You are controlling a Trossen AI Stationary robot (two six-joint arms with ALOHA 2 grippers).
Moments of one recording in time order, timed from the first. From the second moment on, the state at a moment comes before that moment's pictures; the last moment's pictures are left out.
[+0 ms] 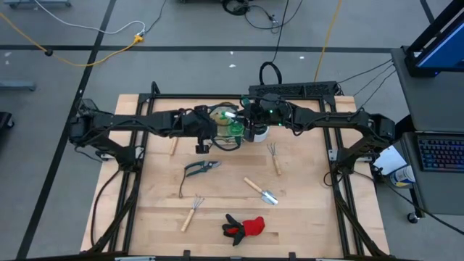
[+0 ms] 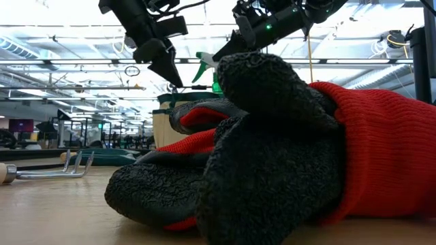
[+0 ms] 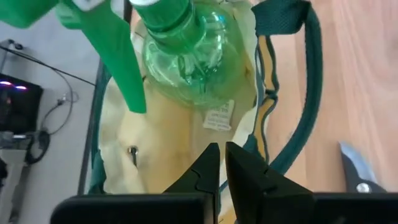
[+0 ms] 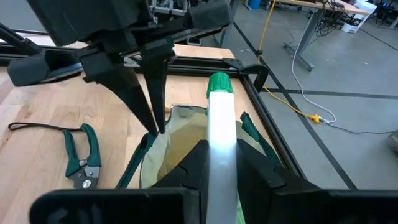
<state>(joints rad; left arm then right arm) 0.19 1.42 1.08 -0.52 -0.21 0.36 -0.29 1.54 1.11 0.09 -0.05 -0.20</state>
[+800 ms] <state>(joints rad) 0.21 1.42 1.08 -0.61 -0.27 0.49 -0.29 1.54 1.11 0.09 -0.05 -0.20</state>
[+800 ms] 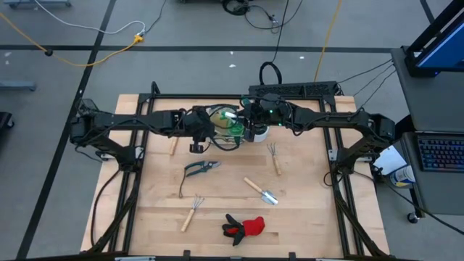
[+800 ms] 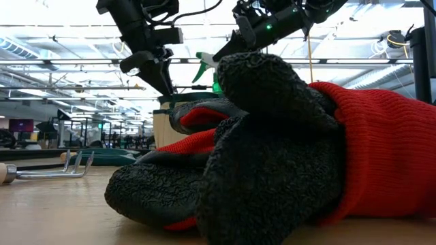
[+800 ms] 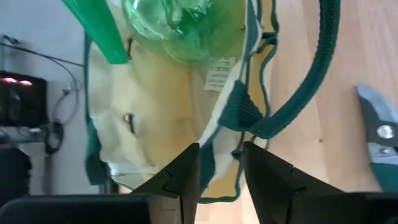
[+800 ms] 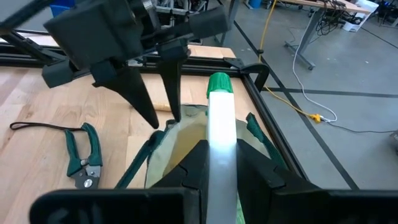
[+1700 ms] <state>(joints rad) 0.19 1.47 1.08 -0.64 -0.15 0.56 -0.29 1.54 1.11 0.06 -0.05 -0.14</state>
